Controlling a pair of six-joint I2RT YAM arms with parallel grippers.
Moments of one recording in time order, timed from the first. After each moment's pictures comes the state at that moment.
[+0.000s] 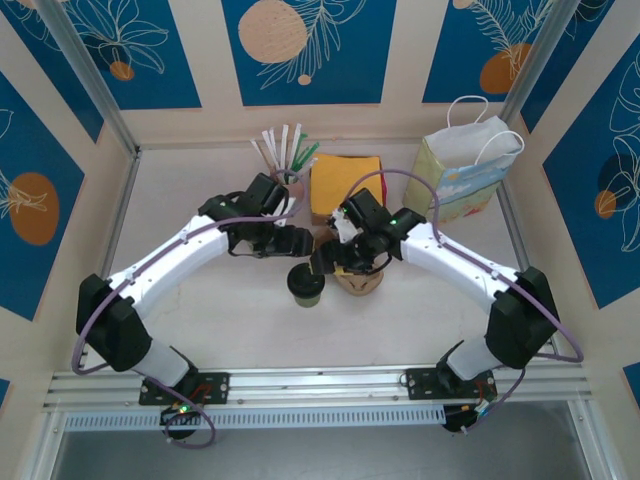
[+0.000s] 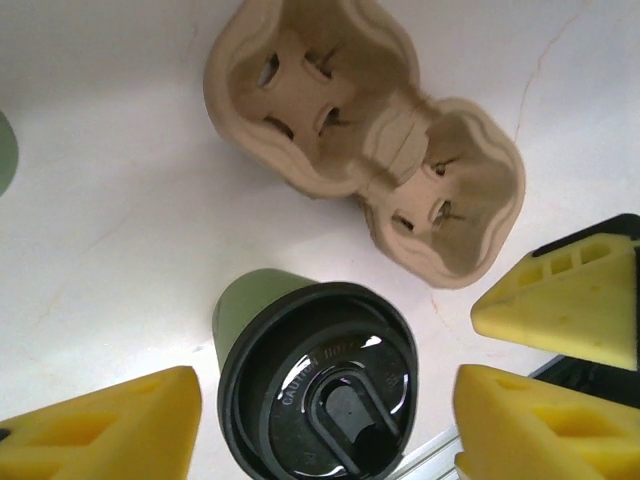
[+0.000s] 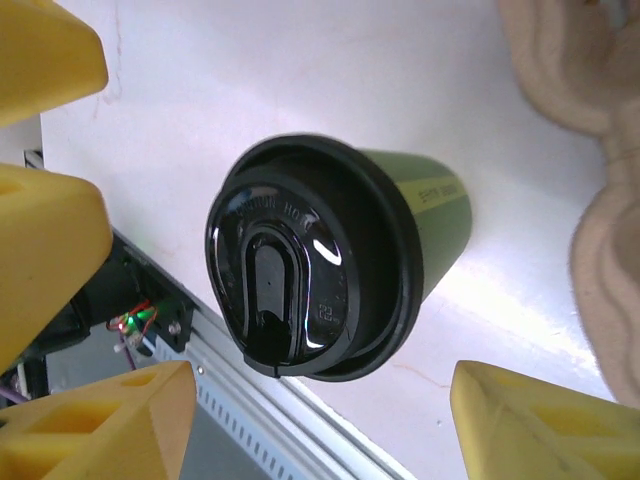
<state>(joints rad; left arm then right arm) -0.66 1.51 1.36 -0.92 0.26 -0.52 0.67 1.46 1.18 -0.80 -0.46 0.55</state>
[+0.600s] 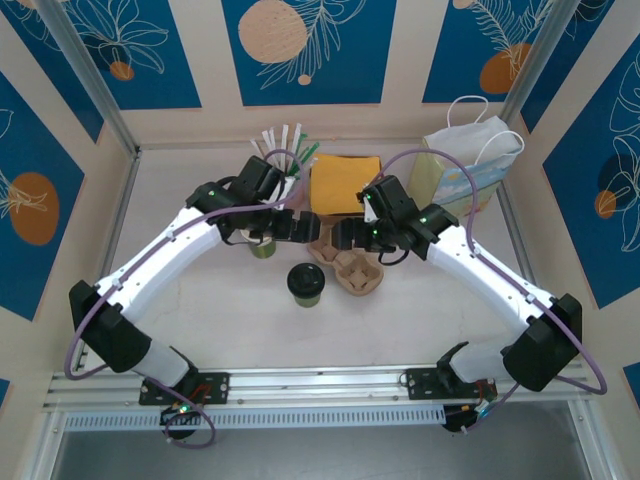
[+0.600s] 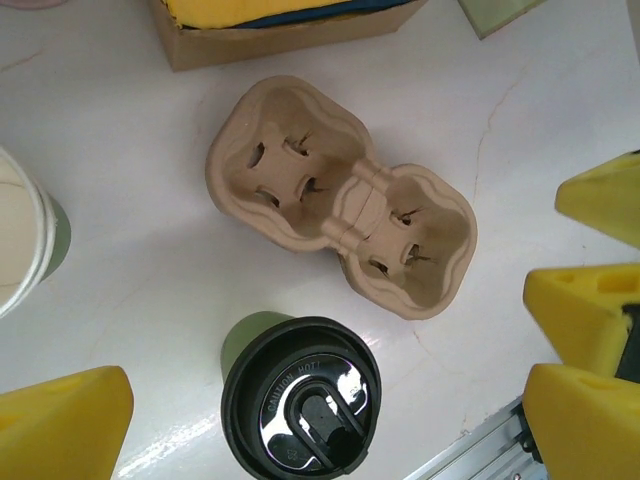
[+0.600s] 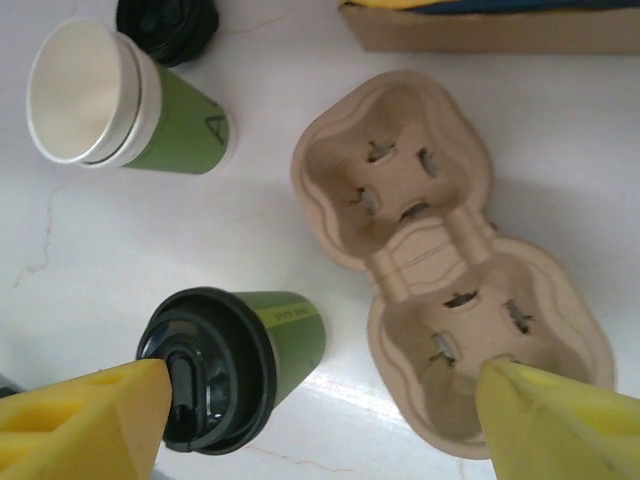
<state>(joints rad) -0.66 1.50 1.52 -0.99 0.19 -0.45 0.62 1.33 1.23 -0.84 -0.11 0.56</state>
